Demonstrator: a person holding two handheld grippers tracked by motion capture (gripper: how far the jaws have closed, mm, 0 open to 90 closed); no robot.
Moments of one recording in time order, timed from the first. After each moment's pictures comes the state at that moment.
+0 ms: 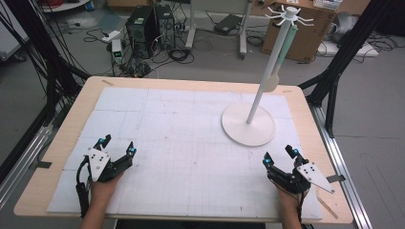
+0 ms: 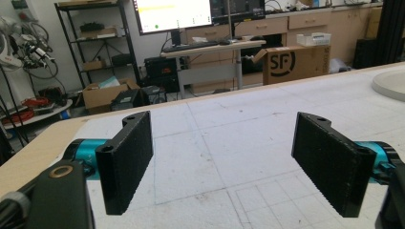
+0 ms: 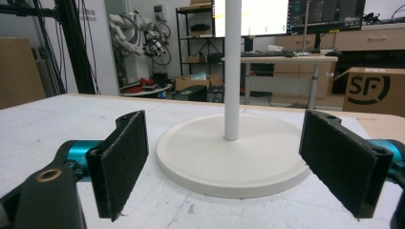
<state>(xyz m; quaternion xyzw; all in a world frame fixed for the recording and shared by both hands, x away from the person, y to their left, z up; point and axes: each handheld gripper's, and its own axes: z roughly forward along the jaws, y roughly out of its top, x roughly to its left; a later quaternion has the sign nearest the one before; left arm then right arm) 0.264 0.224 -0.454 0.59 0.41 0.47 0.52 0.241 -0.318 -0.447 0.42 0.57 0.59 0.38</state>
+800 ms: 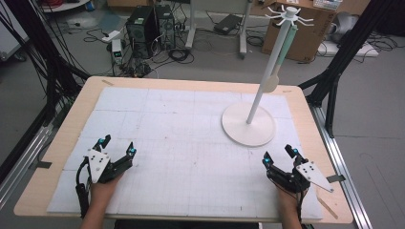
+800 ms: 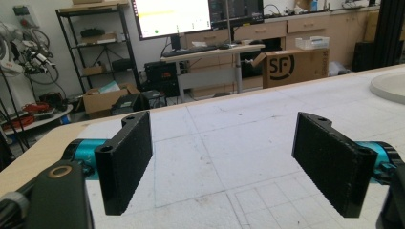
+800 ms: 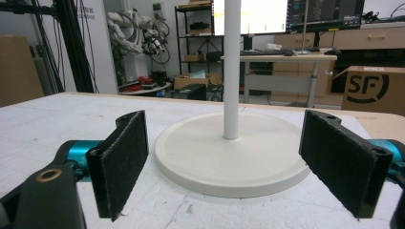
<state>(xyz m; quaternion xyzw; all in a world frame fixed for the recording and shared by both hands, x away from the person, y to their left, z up) 0.261 0.224 -0.454 0.58 0.40 0.47 0.53 0.243 -0.318 -0.447 0.43 0.57 0.59 0.38</state>
